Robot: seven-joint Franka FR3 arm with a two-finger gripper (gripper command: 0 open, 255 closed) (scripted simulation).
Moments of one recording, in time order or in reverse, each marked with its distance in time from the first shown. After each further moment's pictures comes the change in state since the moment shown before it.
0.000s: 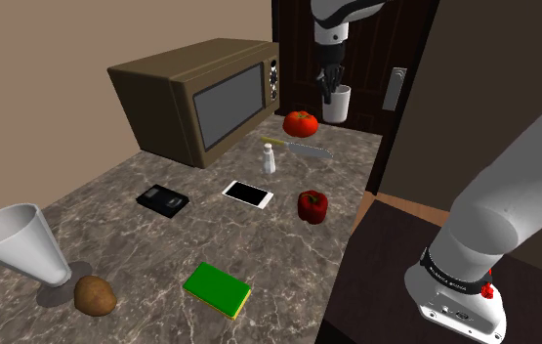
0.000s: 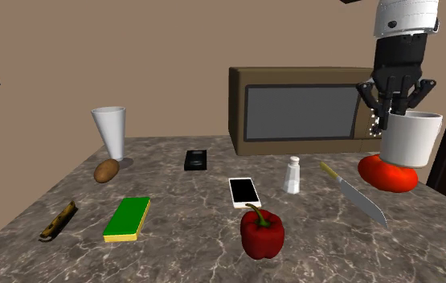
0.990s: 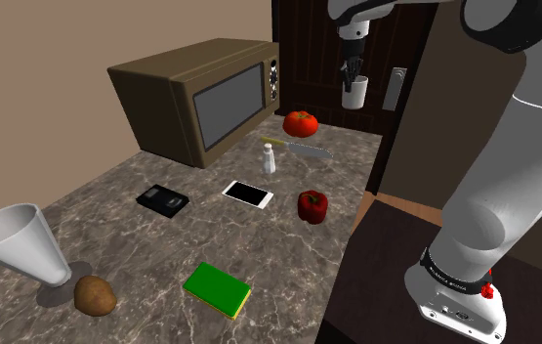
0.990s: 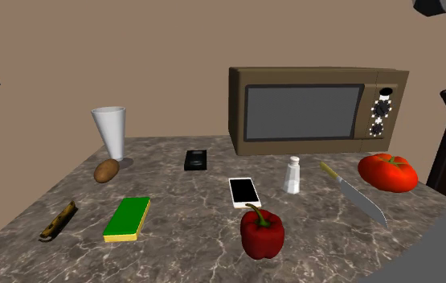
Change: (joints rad) arm -0.132 0.260 -0.159 0.260 0.028 0.022 -0.298
